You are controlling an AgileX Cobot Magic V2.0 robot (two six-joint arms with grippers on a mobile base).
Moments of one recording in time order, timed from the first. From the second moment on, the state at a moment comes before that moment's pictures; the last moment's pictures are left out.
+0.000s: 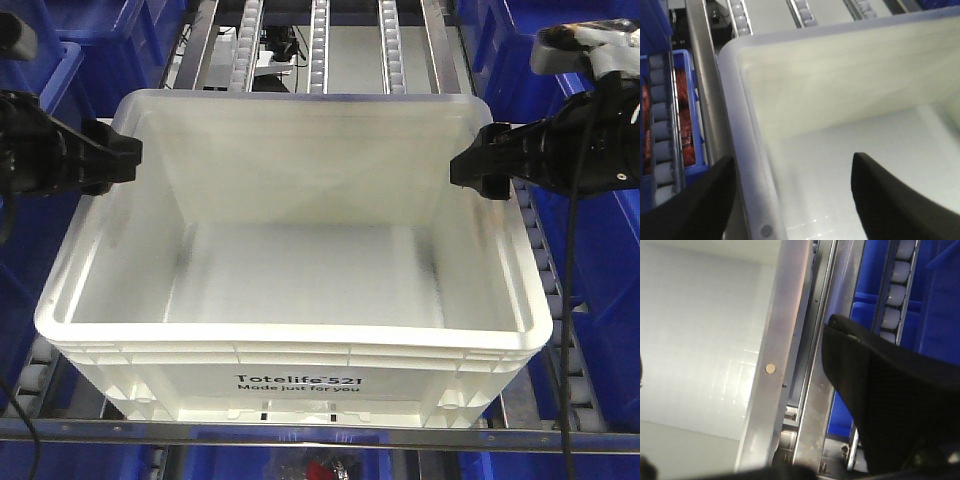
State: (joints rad) left arm -0.22 1.24 -1.04 -0.16 0.50 0.08; right arm 0.22 1.29 -1.15 0.26 0.73 -0.11
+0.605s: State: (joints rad) left arm -0.22 1.32 -1.05 0.02 0.55 -0.14; right arm 0.22 1.36 -1.16 0.26 0.74 -0.11
